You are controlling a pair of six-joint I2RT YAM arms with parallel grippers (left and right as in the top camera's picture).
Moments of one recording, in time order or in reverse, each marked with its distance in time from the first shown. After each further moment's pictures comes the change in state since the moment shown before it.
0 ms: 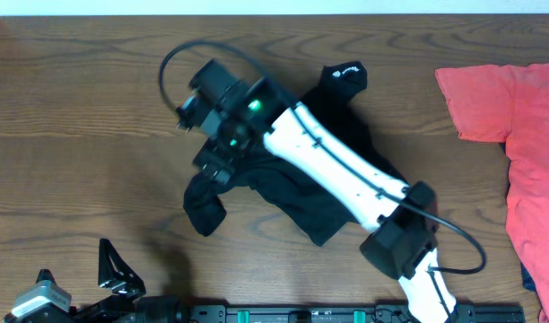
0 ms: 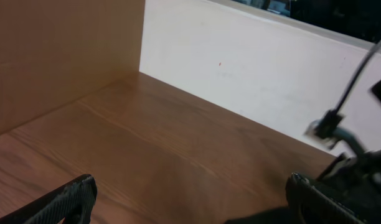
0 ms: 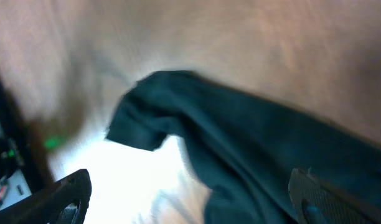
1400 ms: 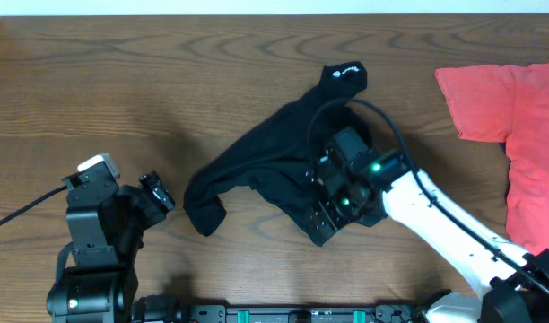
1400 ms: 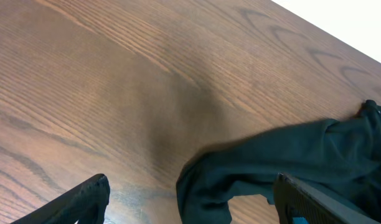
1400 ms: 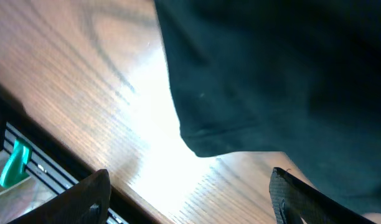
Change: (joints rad) left arm 0.000 0.588 -0.125 0.152 0.211 -0.136; right arm -0.234 -0.664 -1.222 0.292 -0.094 0.241
